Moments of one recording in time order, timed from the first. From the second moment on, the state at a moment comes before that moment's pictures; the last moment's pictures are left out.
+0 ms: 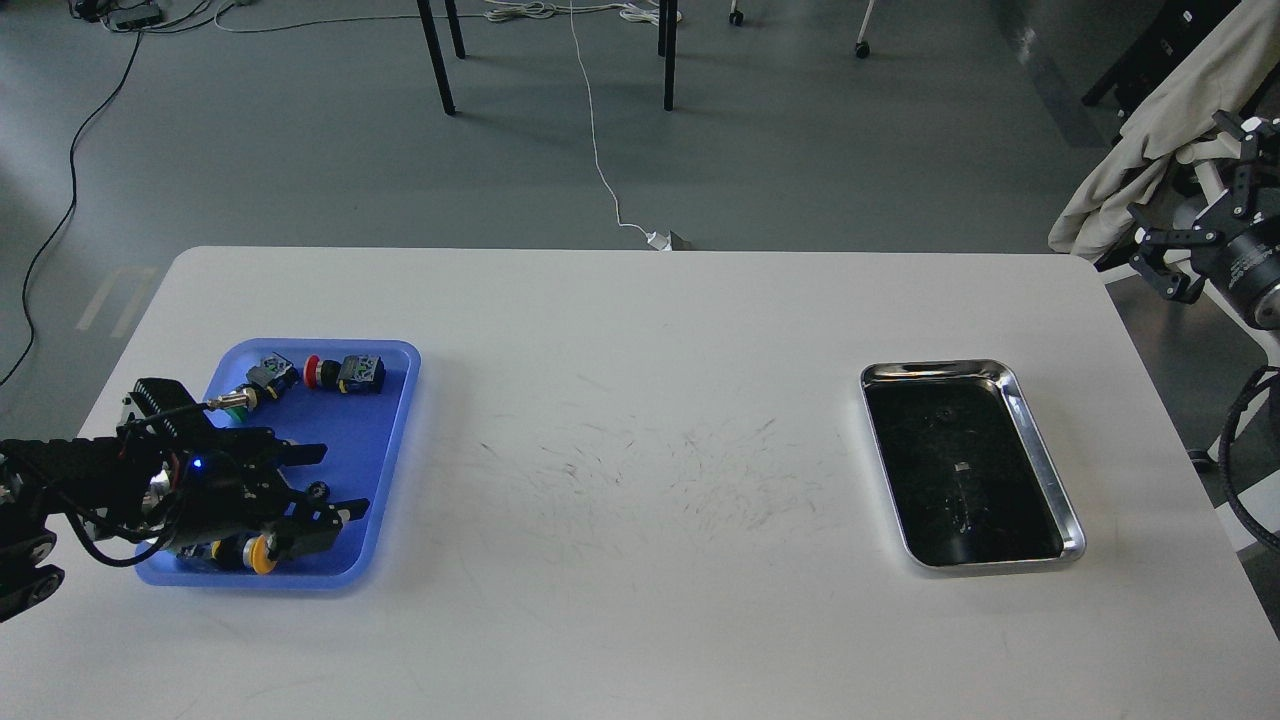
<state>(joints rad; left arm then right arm) -0.64 0.89 -0.17 -1.14 2.00 0.07 -0.49 0.86 -0.91 0.19 1.01 0.38 0.23 0.43</state>
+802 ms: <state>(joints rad) -0.60 0.87 -0.16 -1.06 2.05 0.16 -0.49 0.84 -0.90 0.20 1.00 0.38 0.23 0.45</state>
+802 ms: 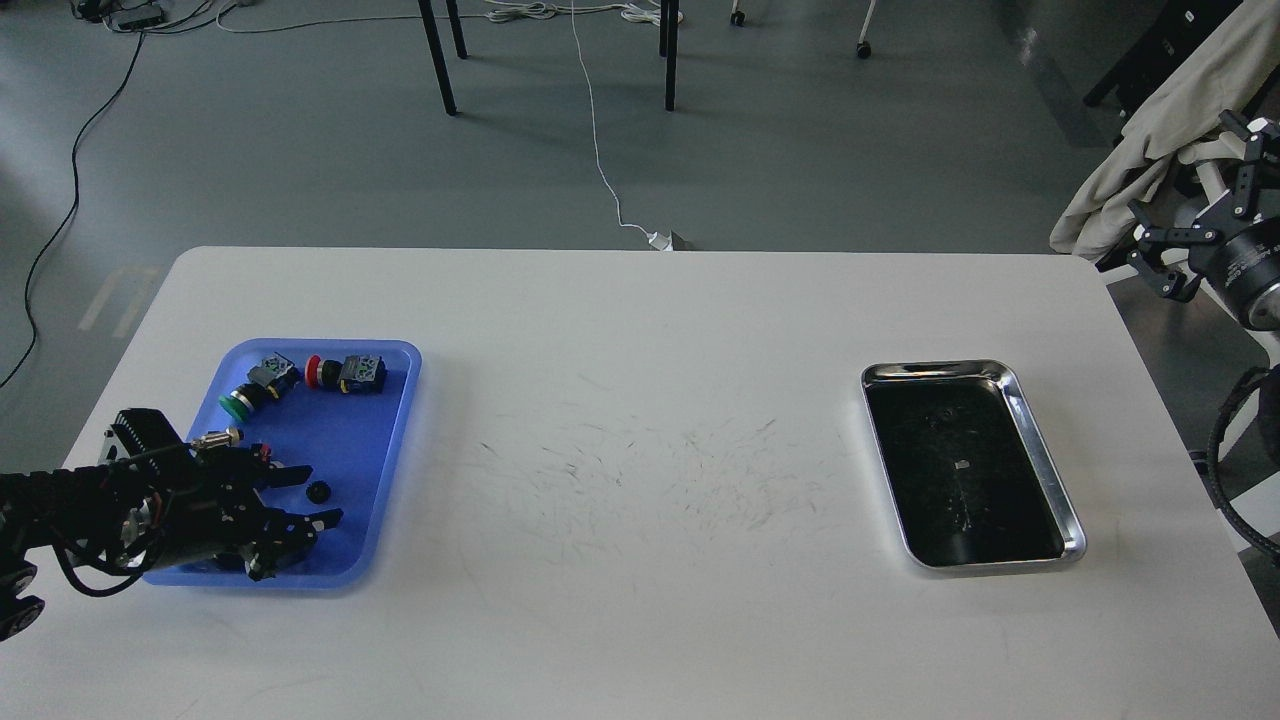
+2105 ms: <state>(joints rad) -0.64 0.90 -0.16 -1.13 2.04 0.15 -0.49 0.77 -0.88 0.20 0.97 0.37 0.22 0.46</state>
